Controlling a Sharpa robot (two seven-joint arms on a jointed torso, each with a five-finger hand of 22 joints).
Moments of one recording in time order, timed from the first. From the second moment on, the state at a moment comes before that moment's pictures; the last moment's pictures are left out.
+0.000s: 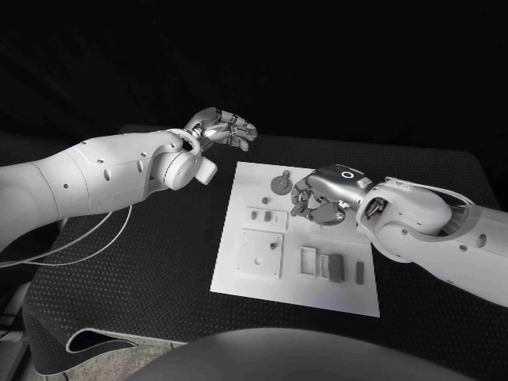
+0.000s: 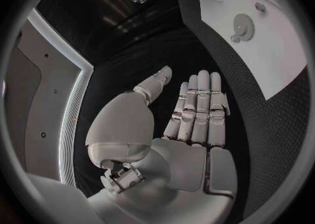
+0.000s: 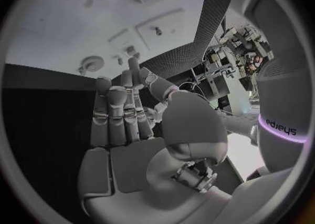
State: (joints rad) left arm 1.23 -0.75 -0.08 1.21 -0.33 -0.23 0.25; left_hand 1.07 -0.08 0.51 -0.28 0.05 0.85 0.19 0.29 0.50 1.14 0.14 0.07 0.25 0.96 0.07 0.66 0.43 0.02 0.96 -0.03 0.07 1.03; right arm 1.17 -0.69 -0.10 1.57 -1.72 -0.25 -0.04; right_hand 1.14 -0.02 0.65 -0.30 0.05 0.98 0.13 0.35 0.52 1.29 0.05 0.16 0.28 1.17 -0.05 1.26 0.70 0.25 1.03 0.05 0.73 1.31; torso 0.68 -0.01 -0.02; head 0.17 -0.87
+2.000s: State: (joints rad) left arm 1.23 -0.73 -0.08 1.20 -0.33 -0.23 0.25; left_hand 1.07 -0.08 0.51 -0.28 0.05 0.85 0.19 0.29 0.49 1.14 0.14 0.07 0.24 0.96 0.07 0.65 0.44 0.02 0.96 -0.03 0.07 1.02; right arm 1.06 -0.47 -0.20 1.48 -1.81 -0.19 -0.03; right_hand 1.15 -0.02 0.64 -0.30 0.05 0.98 0.13 0.35 0.52 1.29 0.05 0.16 0.28 1.17 -0.05 1.26 0.70 0.25 1.03 0.05 0.73 1.31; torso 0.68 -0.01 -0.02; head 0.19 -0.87
